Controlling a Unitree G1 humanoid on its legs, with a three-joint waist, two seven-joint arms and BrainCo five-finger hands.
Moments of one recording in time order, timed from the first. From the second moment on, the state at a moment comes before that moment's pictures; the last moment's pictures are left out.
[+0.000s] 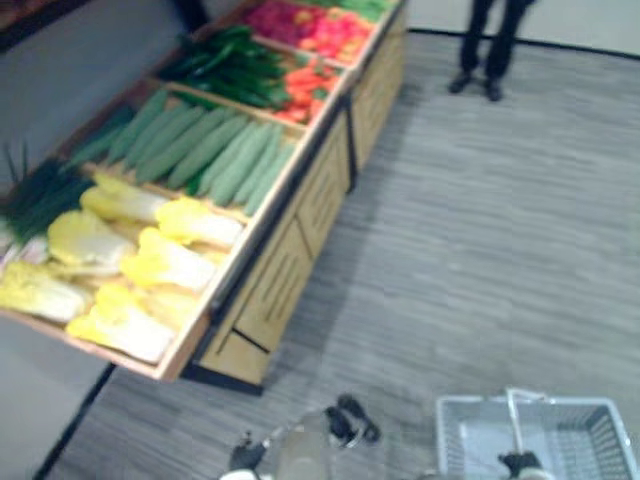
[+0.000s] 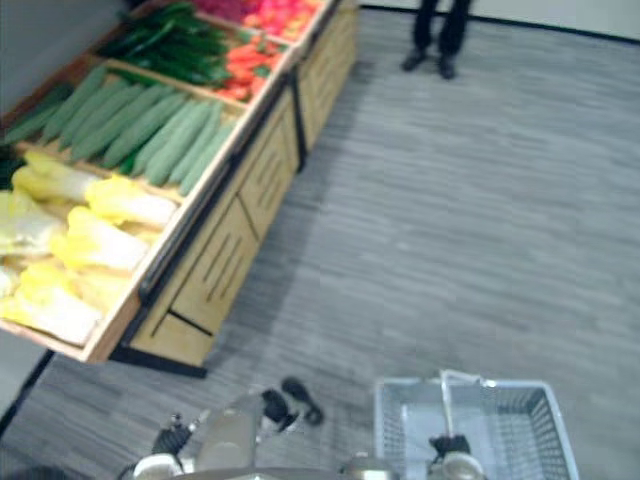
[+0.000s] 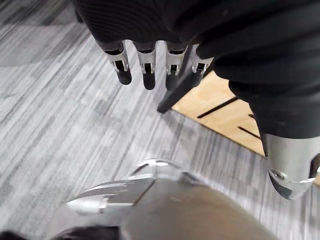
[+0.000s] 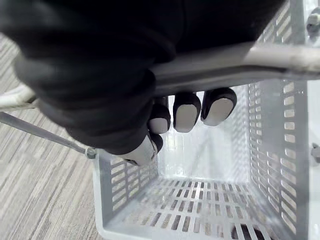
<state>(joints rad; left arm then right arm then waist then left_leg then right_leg) 0.13 0.07 0.21 0.98 0.08 -0.08 0.15 0.06 -0.20 -0.27 1.07 -0.12 0.03 -0.12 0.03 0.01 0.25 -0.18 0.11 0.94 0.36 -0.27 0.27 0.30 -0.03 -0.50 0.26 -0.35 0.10</state>
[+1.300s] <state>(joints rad) -0.19 0.22 0.38 0.25 -0.19 -0.27 0.46 0.26 -0.05 -0.57 1.07 -0.04 0.02 -0.20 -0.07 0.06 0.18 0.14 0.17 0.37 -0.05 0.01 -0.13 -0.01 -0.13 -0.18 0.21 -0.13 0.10</state>
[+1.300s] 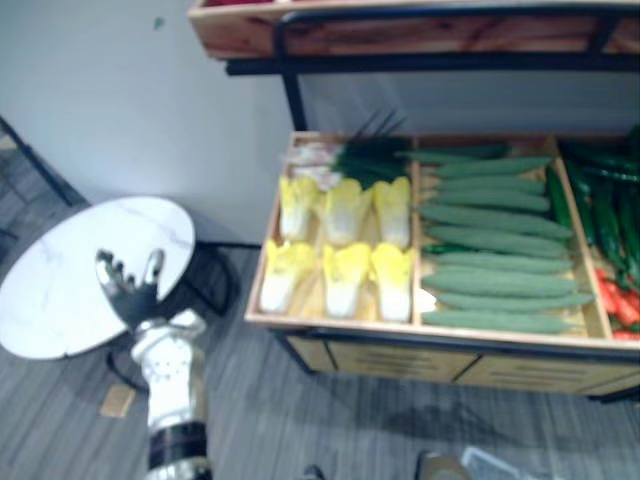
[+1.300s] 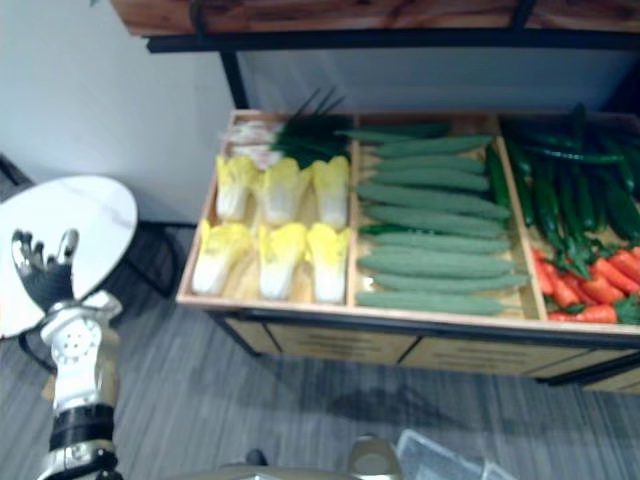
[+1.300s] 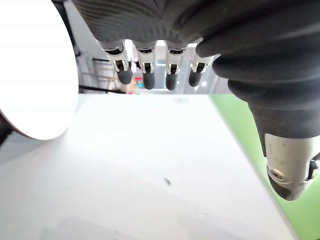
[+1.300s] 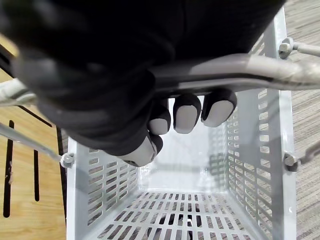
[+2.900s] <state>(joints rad) -0.74 0.27 0.09 0.81 0.26 -0.02 0.46 0.05 -0.06 -0.55 0.95 0.00 0.01 -0.28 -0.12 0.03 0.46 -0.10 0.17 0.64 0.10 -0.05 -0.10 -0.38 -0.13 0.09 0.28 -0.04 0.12</state>
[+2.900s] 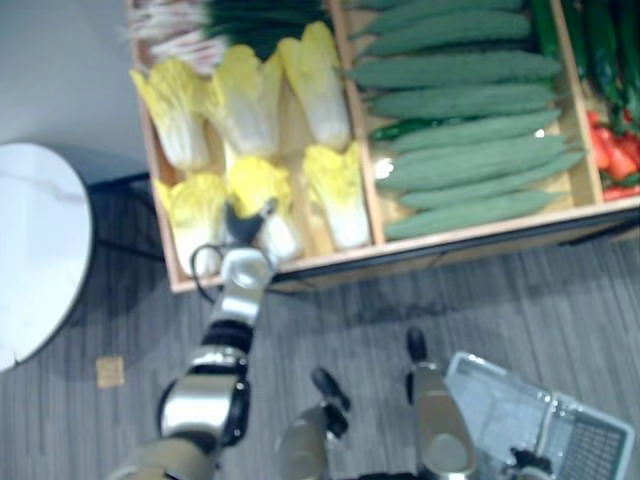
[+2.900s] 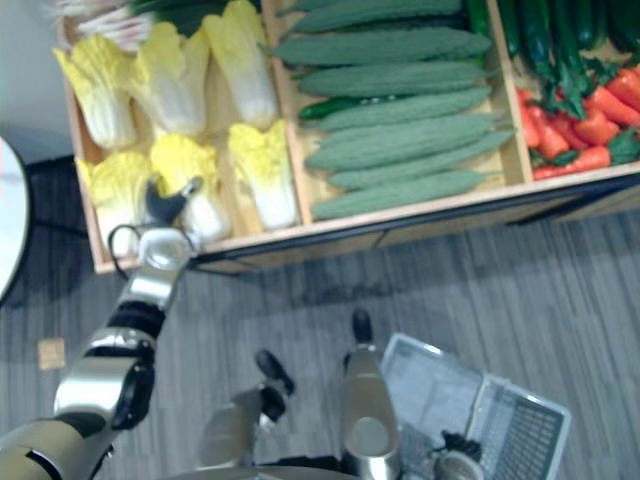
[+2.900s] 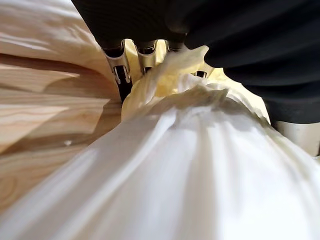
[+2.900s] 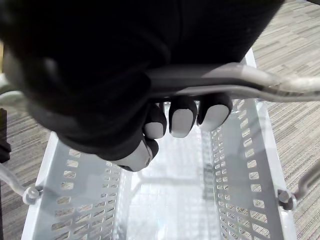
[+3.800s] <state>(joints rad) -0.67 0.24 0.06 0.50 0.15 -0.02 0.50 0.09 -0.06 -0.47 0.98 0.00 0.01 -0.28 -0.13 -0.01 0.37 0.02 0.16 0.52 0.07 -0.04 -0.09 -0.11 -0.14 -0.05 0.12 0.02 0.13</state>
